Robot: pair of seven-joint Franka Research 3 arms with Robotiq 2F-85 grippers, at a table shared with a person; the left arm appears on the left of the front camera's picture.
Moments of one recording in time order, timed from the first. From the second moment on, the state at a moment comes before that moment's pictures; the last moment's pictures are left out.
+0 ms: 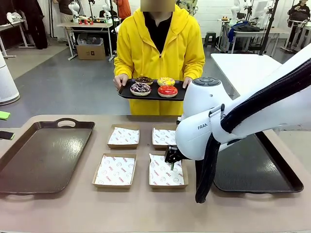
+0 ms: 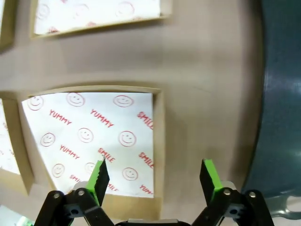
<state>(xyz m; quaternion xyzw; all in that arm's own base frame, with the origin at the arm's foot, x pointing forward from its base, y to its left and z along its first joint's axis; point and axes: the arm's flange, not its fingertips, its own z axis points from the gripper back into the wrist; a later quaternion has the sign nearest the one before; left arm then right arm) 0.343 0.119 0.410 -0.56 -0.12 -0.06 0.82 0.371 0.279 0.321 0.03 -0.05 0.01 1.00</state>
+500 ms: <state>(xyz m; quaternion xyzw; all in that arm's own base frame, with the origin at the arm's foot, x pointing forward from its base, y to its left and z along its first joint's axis) 0.343 0.119 0.410 -0.56 -0.12 -0.06 0.82 0.373 0.280 0.320 0.04 -0.05 0.02 1.00</state>
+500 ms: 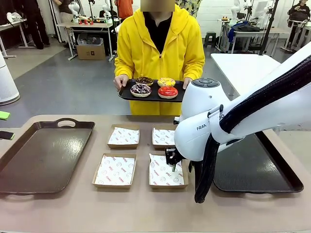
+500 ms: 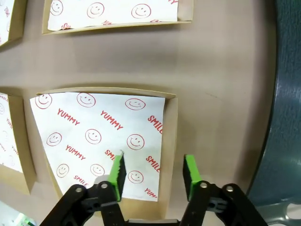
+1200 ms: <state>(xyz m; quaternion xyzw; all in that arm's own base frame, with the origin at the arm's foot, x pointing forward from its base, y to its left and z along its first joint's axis) 0.343 0.119 0.410 -0.56 -0.12 -0.06 0.82 0.376 0.276 0.320 0.04 -0.05 0.02 1.00</state>
